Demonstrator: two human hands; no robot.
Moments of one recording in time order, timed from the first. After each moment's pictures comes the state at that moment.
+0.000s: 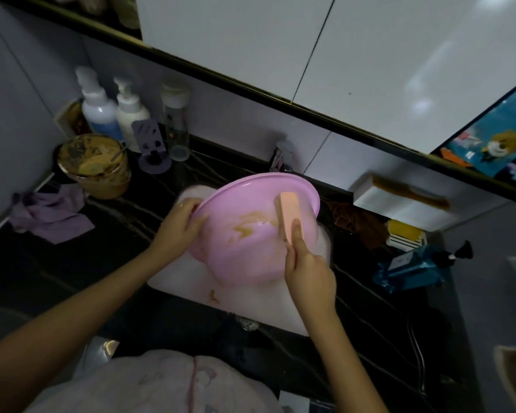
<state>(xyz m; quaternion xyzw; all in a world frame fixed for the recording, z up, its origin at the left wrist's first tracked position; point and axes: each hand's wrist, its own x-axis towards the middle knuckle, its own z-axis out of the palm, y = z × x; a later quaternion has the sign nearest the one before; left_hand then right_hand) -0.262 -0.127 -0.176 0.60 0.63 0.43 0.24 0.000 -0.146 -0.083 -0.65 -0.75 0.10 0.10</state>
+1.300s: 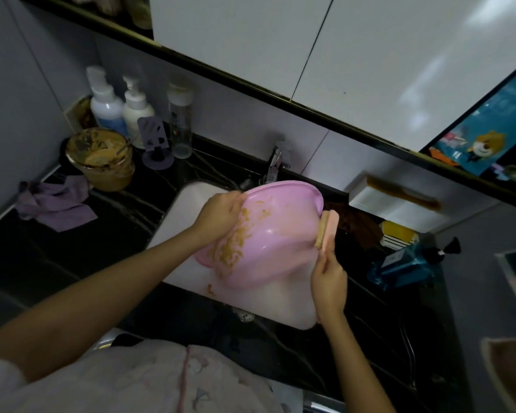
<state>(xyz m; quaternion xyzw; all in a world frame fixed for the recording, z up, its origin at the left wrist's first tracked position) -0.193 -0.103 -0.127 0.60 0.67 0.38 0.24 0.053 -0.147 -0.120 -0.75 -0.61 0.15 0.21</state>
